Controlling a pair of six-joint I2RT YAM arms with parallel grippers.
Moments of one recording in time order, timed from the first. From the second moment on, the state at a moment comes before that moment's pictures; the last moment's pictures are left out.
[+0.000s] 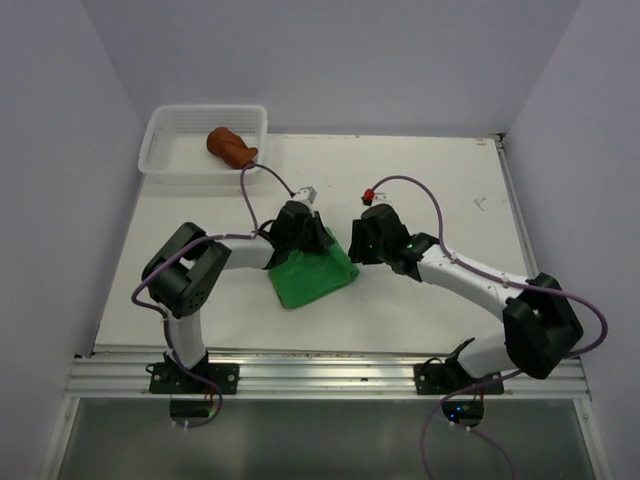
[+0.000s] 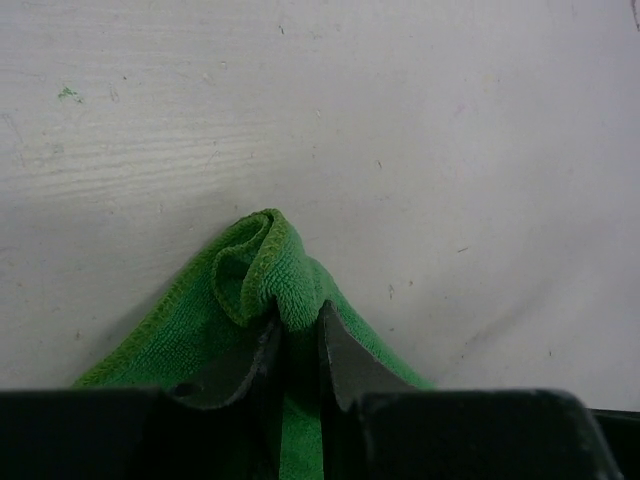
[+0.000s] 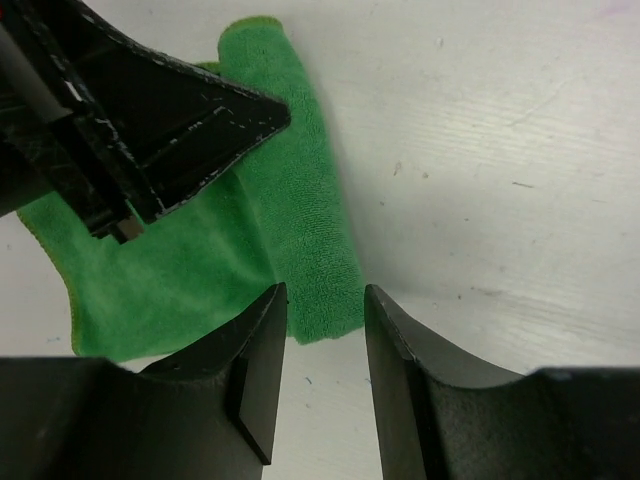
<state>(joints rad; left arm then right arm) -0.63 1.87 0.93 0.32 0.09 -0.69 0.70 1.38 0.89 -0.29 0.18 0.55</state>
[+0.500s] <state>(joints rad) -0.64 1.83 0.89 0.32 0.05 -0.70 0.62 1.59 0.90 -0.21 -0.08 0.61</state>
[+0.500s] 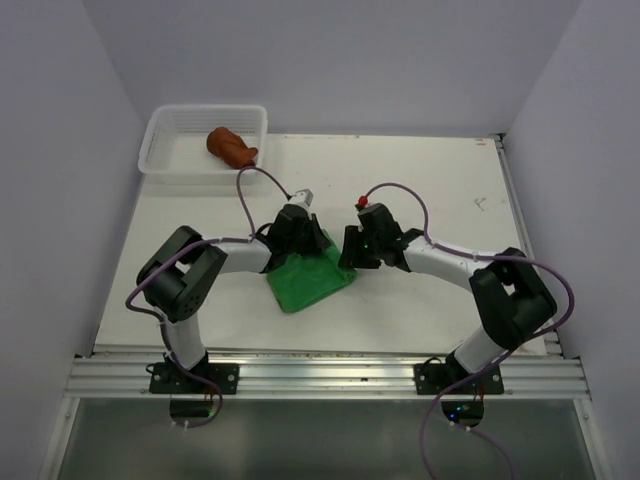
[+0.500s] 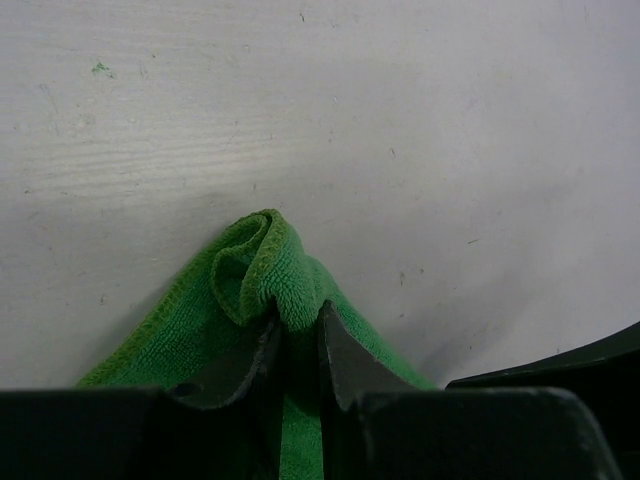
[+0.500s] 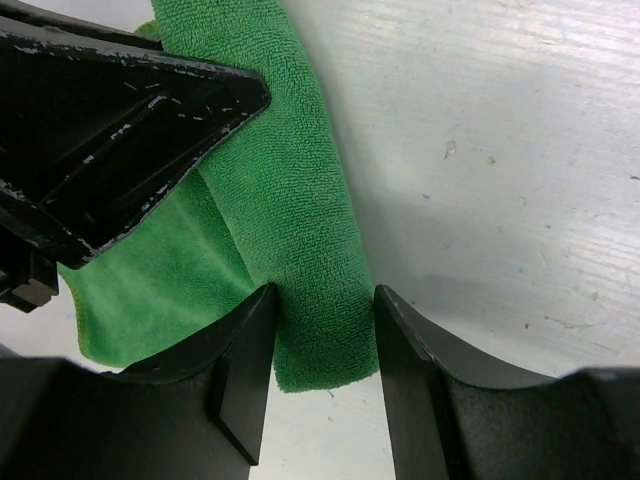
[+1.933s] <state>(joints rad) -0.58 1.67 0.88 0.06 -0.13 -0.77 0.87 1.61 0.80 -0.02 0.26 0.51</state>
